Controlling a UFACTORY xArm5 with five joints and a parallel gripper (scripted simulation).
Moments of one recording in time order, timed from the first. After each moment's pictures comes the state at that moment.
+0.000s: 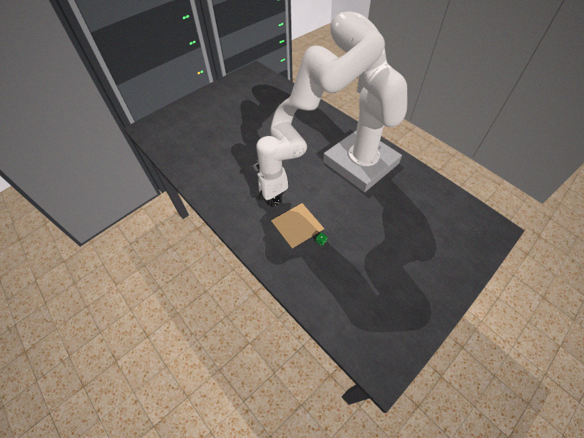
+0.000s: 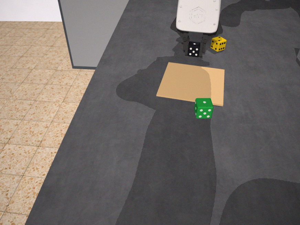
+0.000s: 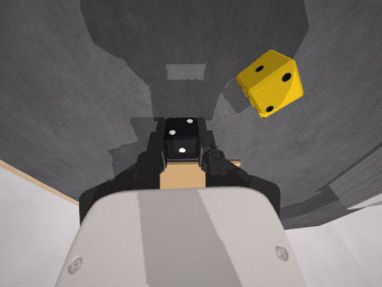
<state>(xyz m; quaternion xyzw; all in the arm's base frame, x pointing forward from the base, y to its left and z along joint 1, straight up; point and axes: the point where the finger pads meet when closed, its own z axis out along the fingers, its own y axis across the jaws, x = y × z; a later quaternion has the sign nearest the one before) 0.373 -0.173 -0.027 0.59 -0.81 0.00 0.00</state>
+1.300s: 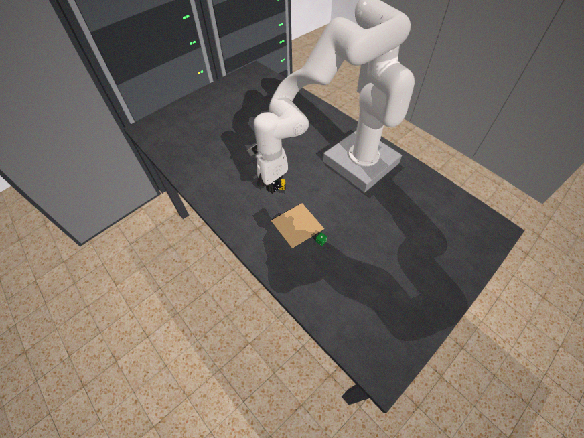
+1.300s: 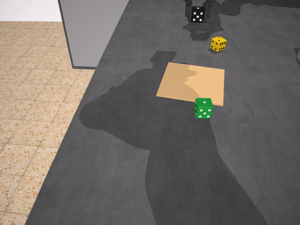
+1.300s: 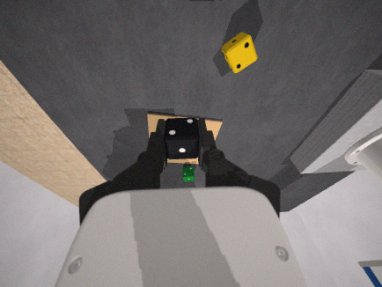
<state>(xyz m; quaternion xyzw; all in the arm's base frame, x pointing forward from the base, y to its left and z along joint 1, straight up) 0.378 -0.165 0.069 0.64 -0.77 0.00 0.00</state>
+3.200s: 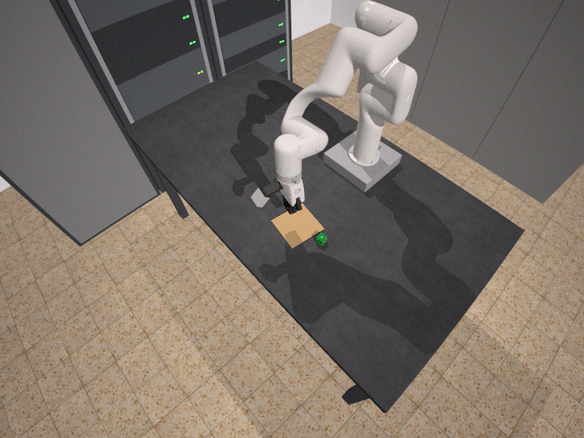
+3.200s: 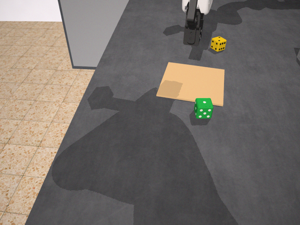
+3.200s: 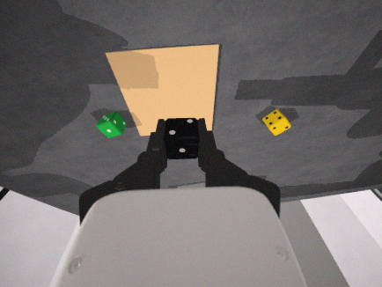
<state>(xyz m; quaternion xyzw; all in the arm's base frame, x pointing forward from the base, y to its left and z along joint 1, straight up) 0.411 -0.067 0.061 0.98 -0.20 0.00 0.00</state>
